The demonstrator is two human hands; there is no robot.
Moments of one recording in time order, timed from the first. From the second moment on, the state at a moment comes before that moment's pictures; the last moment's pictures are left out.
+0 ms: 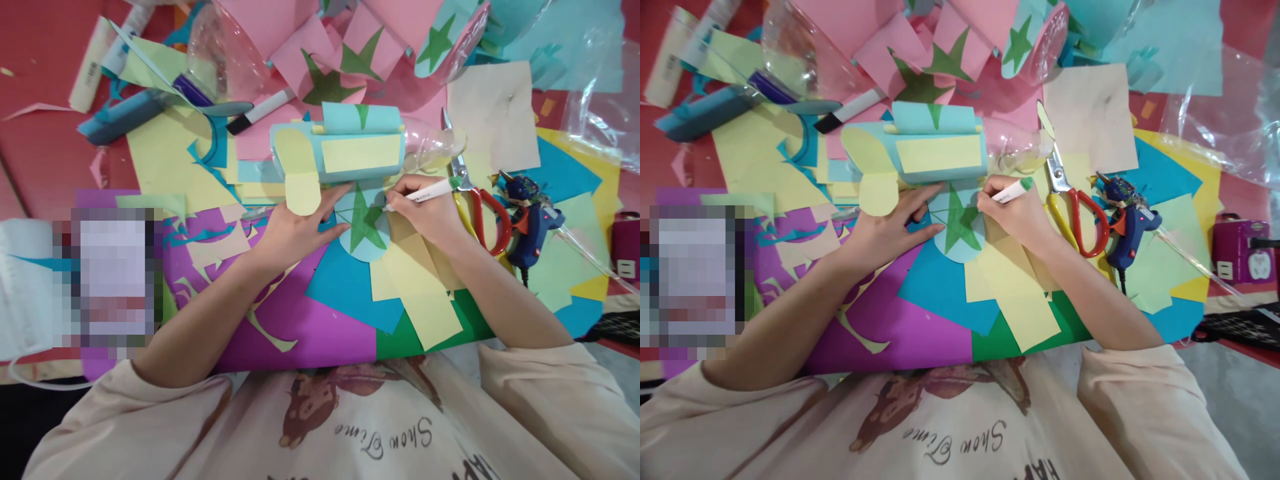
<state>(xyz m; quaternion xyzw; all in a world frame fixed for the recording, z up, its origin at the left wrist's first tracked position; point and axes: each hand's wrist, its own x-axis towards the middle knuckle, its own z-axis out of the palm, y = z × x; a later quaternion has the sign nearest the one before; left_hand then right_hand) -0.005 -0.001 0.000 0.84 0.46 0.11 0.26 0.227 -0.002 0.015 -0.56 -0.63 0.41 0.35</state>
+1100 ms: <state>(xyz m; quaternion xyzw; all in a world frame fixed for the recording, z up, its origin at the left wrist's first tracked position) -0.006 -0.001 0.000 0.84 0.46 0.12 0.26 0.227 -0.002 0.016 -0.57 -0.63 0.40 0.35</state>
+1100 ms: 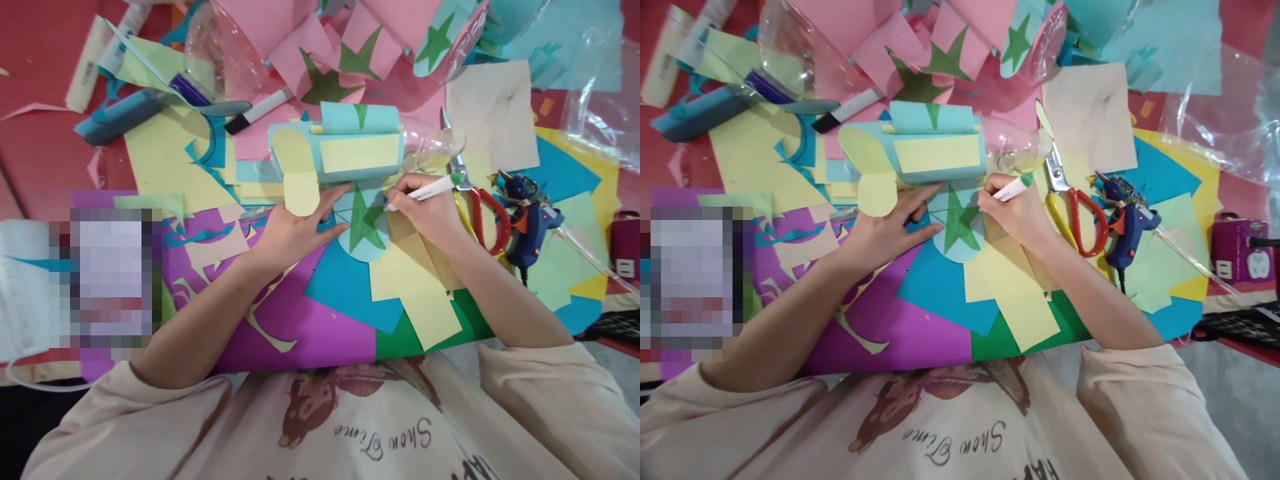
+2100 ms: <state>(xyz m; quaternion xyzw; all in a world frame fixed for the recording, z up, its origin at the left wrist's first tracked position) -0.006 -0.001 0.001 0.84 0.46 0.11 0.26 0.225 -0.006 0.019 -0.56 -0.64 0.41 0.33</state>
